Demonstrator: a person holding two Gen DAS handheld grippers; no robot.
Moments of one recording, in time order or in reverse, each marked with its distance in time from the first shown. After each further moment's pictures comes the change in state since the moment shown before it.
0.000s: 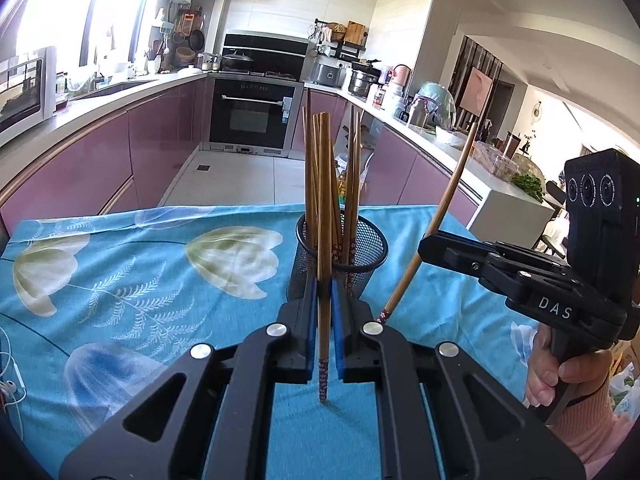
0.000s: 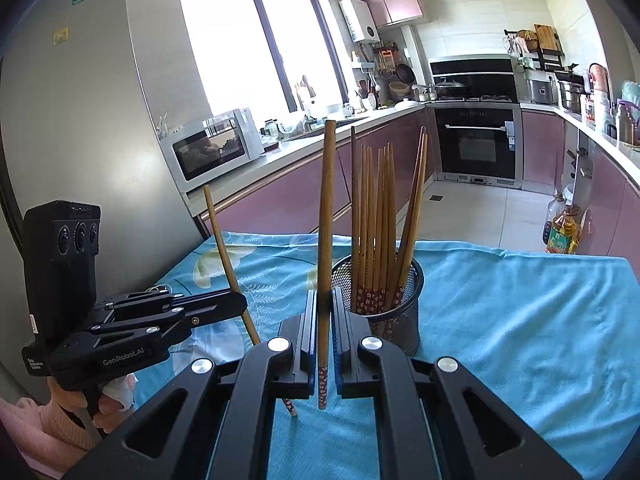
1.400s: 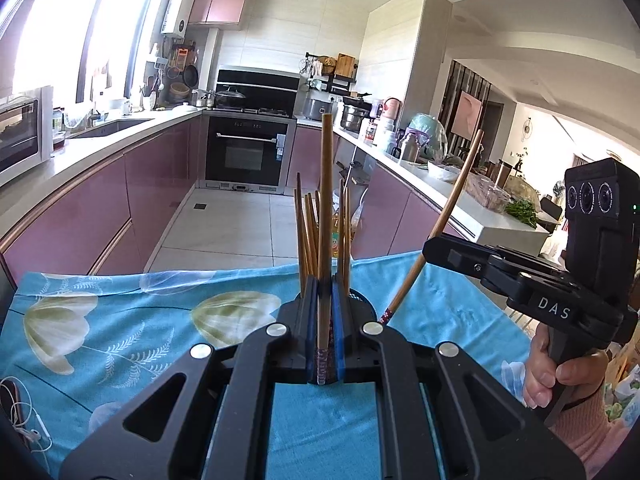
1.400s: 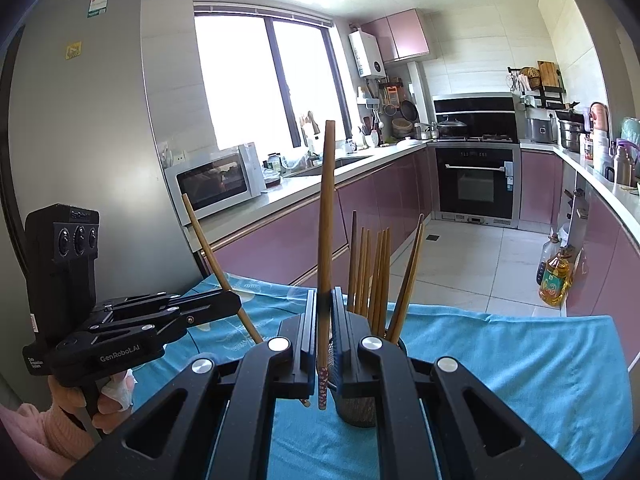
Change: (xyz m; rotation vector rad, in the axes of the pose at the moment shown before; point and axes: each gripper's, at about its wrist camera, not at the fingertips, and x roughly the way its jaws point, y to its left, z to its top) left arm -0.029 -0.012 0.054 0.039 -0.127 -0.010; right arm -0.020 0.004 0.051 -0.056 -0.118 -0.015
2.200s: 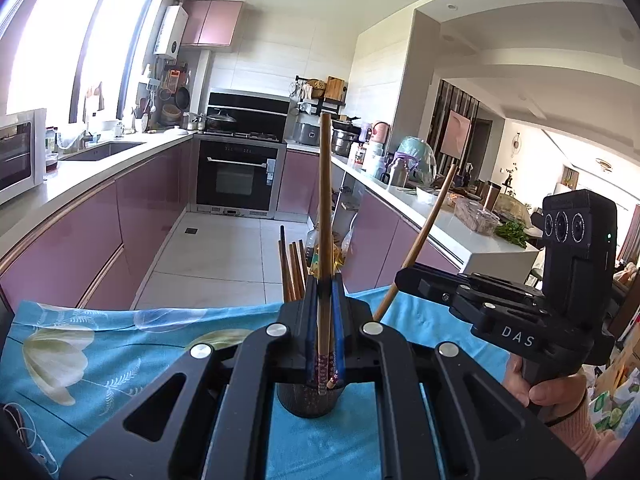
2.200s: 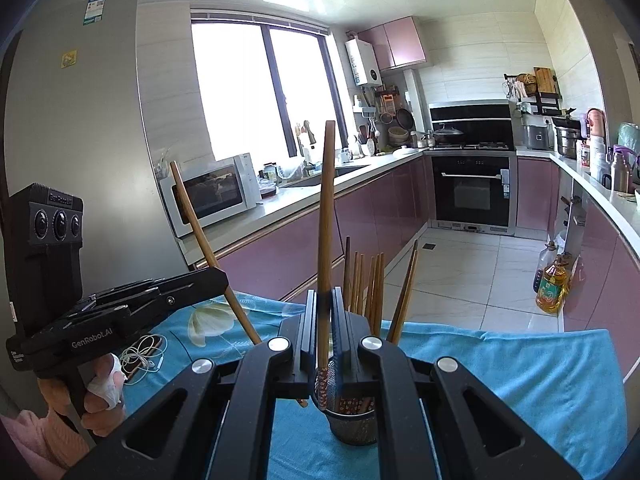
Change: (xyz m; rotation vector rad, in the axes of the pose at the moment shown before) left arm -0.021 -0.021 0.032 0.015 -0.086 -0.034; right arm 0.004 -0.001 0.015 0.000 -0.030 -0.018
